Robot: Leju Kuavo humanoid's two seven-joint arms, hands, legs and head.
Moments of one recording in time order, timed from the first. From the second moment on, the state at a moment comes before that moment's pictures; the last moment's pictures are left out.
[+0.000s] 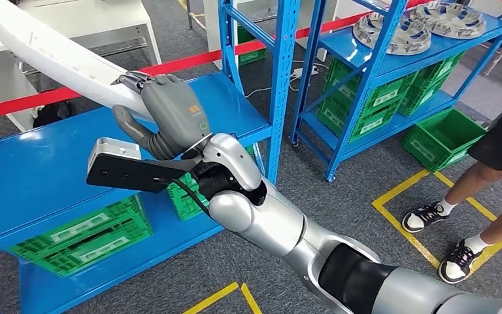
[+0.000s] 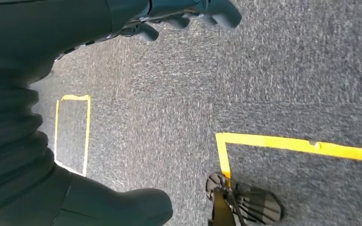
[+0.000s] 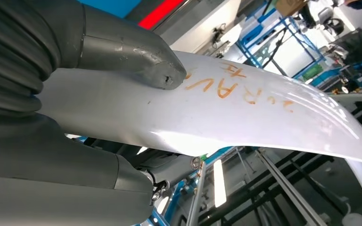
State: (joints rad) left arm -0.16 -0.14 1.30 -0.17 -1.21 0.07 0.08; right arm -0.58 0.05 0.77 -1.27 0.68 -0.05 -0.07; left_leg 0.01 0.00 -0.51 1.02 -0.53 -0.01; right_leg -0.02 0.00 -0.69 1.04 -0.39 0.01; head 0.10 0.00
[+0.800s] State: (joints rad) left arm -0.16 -0.15 1.30 -0.17 -1.24 0.07 0.08; right arm -0.54 0.06 0.77 -1.21 0.74 -0.05 -0.08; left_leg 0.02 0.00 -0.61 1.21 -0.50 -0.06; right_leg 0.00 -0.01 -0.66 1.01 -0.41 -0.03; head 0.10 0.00
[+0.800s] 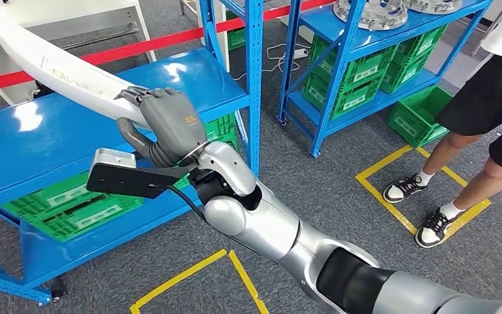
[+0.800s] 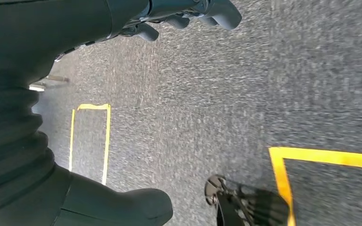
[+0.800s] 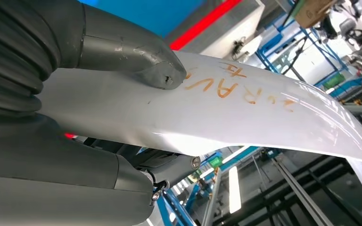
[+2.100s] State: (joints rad) left arm -0.13 -0.14 1.30 -0.17 -1.22 0.07 0.07; right arm -0.51 0.06 0.78 -1.22 0.74 -0.02 -0.08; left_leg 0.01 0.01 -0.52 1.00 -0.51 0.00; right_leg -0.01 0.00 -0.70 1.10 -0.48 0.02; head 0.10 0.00
